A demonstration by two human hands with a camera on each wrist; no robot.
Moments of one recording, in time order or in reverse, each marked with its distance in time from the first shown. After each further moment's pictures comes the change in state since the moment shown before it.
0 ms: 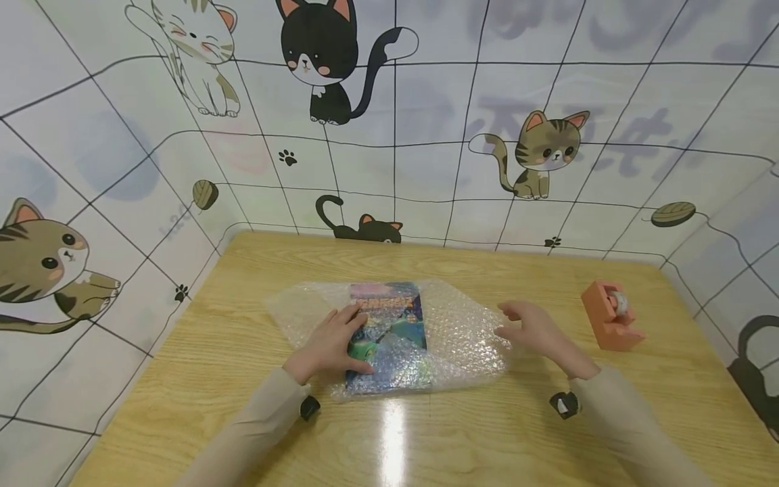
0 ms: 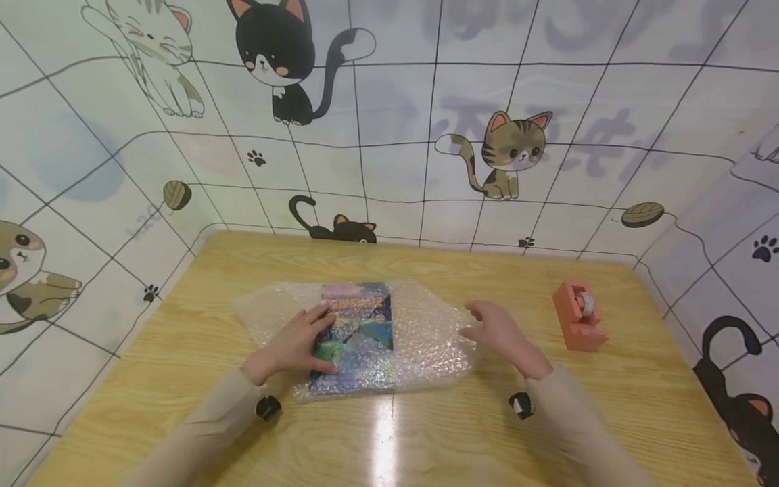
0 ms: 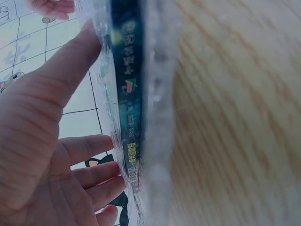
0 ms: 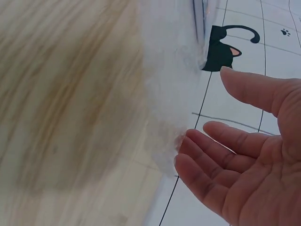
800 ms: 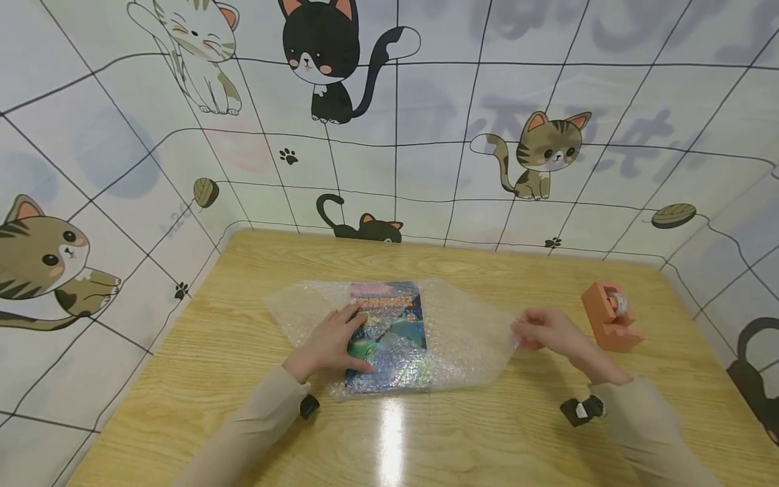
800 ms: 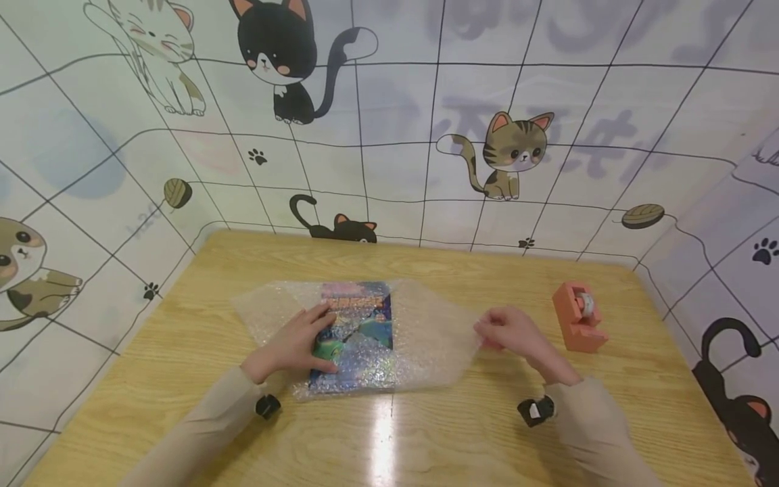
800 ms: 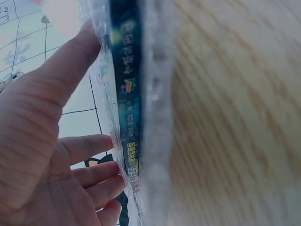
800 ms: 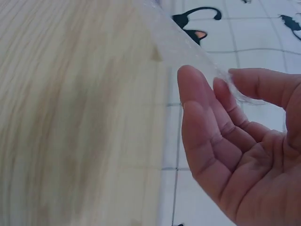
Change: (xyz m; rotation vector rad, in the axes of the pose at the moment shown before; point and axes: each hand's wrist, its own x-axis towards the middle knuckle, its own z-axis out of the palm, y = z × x) left_hand 0.000 -0.001 0.000 -0.018 0.006 0.009; right_hand -0.017 0.014 -0.021 0.451 -0.134 0.224
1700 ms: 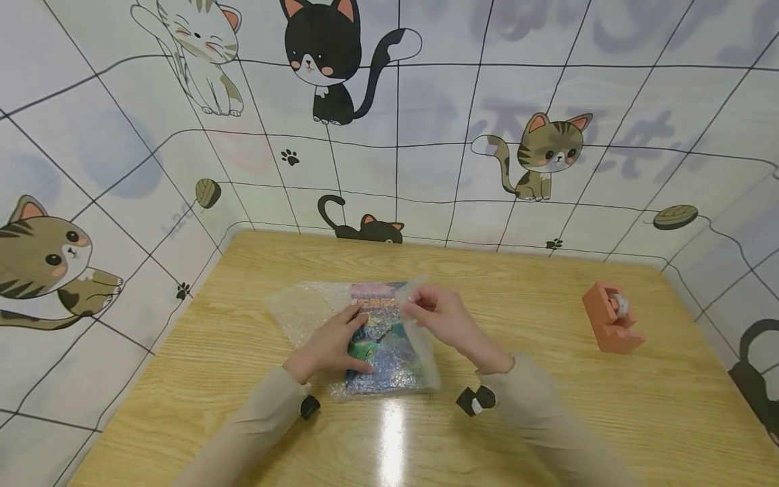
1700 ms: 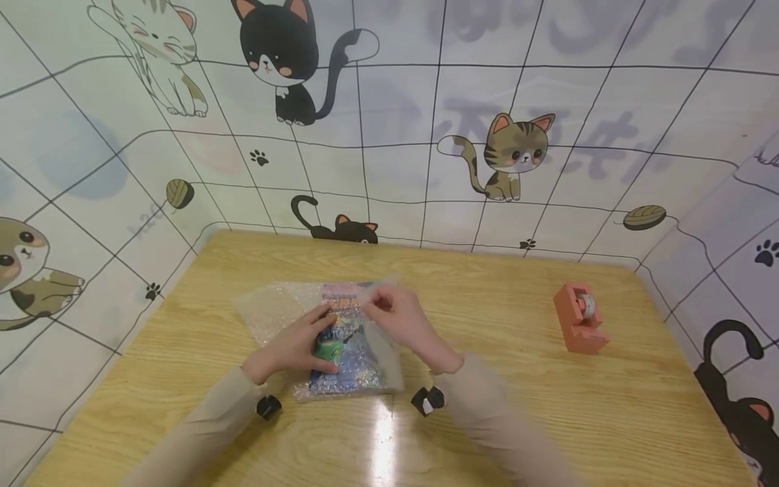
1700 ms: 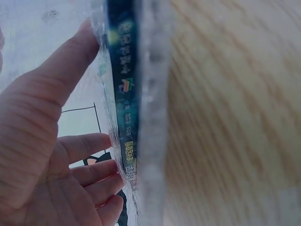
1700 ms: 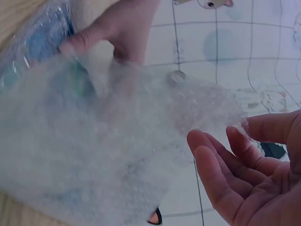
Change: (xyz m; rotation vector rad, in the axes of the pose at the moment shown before) left_hand 0.000 -0.002 0.001 -0.046 0.002 0.000; right_hand 0.042 -0.119 0.112 0.115 0.082 -0.355
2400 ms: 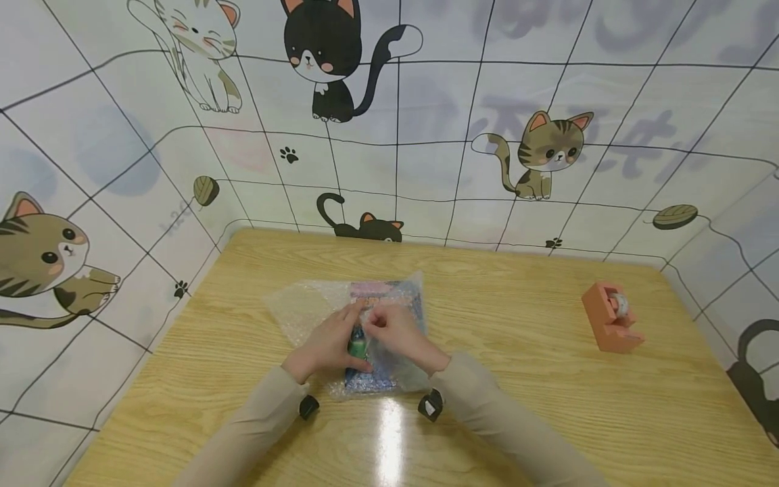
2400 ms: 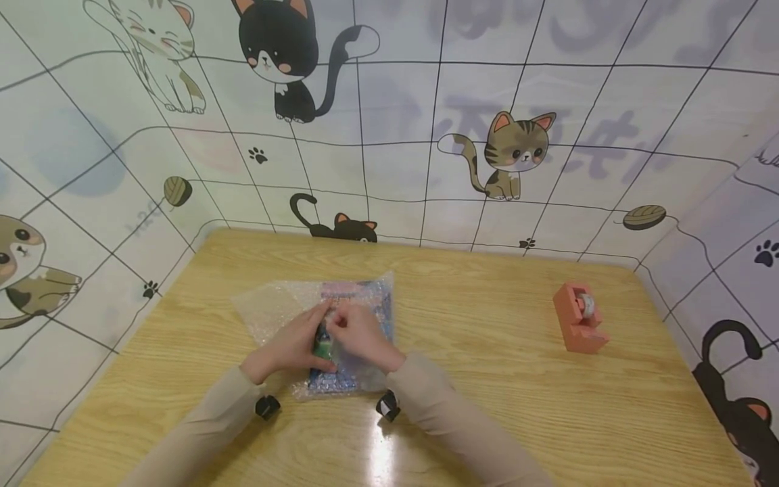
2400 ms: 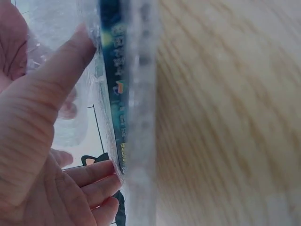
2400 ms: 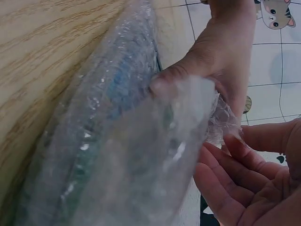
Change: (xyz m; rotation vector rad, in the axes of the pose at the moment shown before) left_hand 0.000 0.000 0.002 -0.062 0.084 -0.009; right_hand 0.028 0.026 0.072 -0.232 -0.078 -0.023
